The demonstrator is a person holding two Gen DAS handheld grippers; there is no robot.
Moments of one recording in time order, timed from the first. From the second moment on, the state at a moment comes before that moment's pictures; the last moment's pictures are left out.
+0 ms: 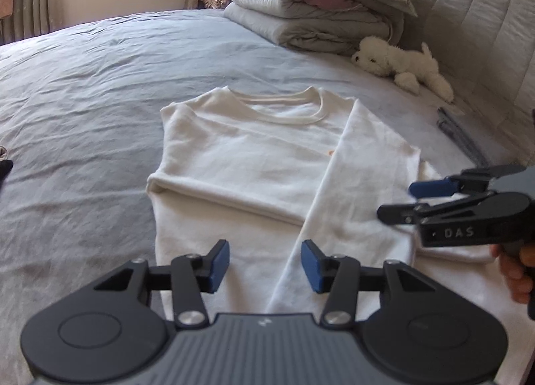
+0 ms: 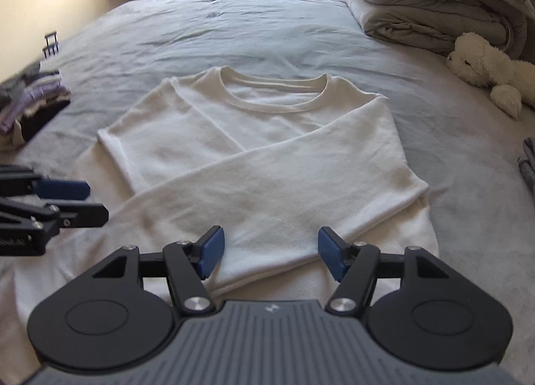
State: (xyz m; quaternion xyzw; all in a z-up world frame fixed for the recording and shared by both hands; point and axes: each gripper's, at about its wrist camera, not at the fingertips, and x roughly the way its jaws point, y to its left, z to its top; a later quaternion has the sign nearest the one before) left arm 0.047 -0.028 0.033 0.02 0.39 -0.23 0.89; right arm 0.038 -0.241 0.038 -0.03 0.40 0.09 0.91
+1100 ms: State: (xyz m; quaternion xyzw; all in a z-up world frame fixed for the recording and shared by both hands) left arm 0.048 -0.033 0.028 0.02 0.39 -0.22 0.89; right arm 0.034 -0.227 0.033 -0.05 0.39 0.09 0.91
